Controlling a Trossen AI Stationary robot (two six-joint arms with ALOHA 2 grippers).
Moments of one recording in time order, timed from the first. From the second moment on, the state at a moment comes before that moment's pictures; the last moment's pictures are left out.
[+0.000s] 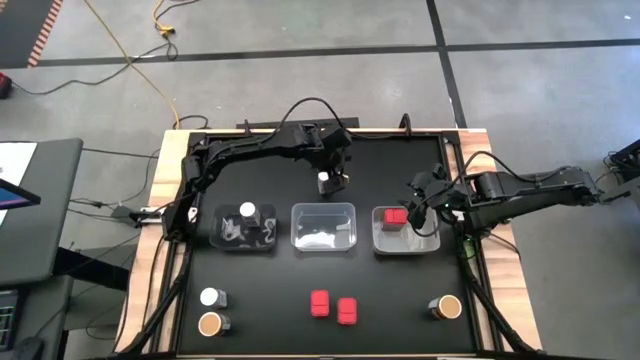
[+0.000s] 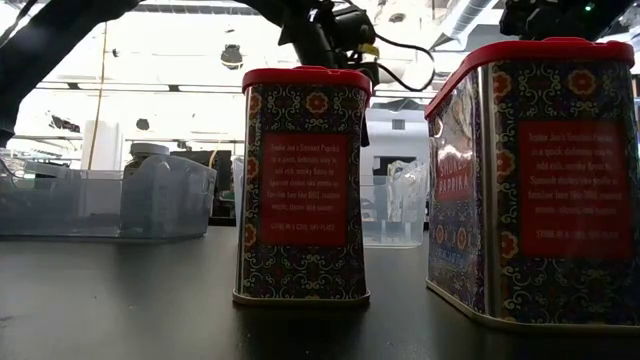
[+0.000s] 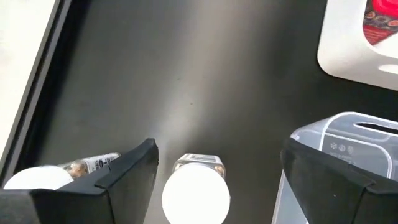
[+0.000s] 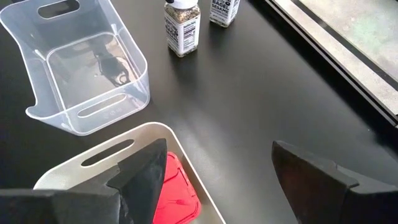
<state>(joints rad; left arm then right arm) 0.31 2.10 1.99 -0.90 -0.01 0.06 0.10 0.81 0.76 -0.81 0.49 0.42</state>
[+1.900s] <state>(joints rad) 0.32 2.22 1.99 -1.04 -0.03 0.18 0.06 0.81 0.76 -0.81 0.49 0.42</state>
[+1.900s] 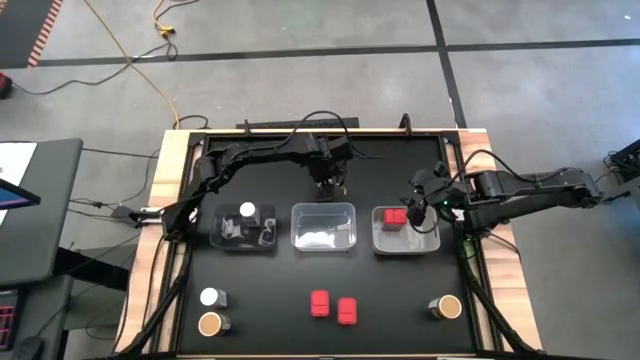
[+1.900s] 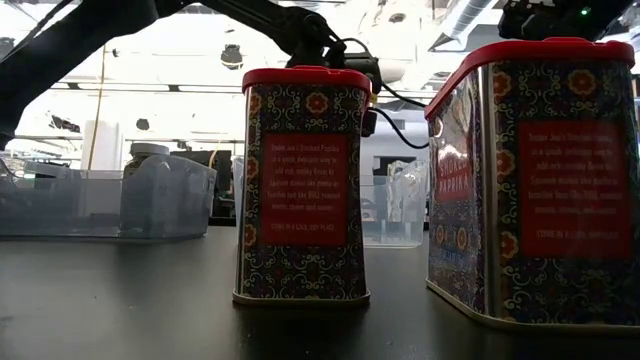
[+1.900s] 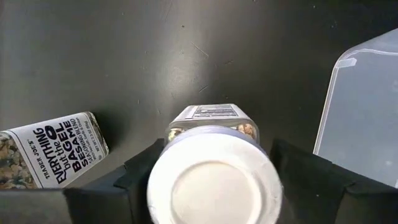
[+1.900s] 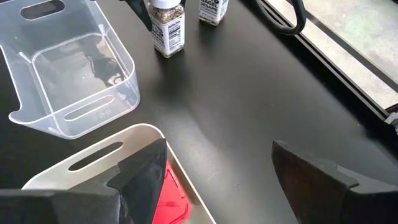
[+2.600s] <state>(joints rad) 0.32 2.22 1.99 -1.04 -0.07 0.14 0.06 0.81 0.76 -0.81 0.49 0.42</state>
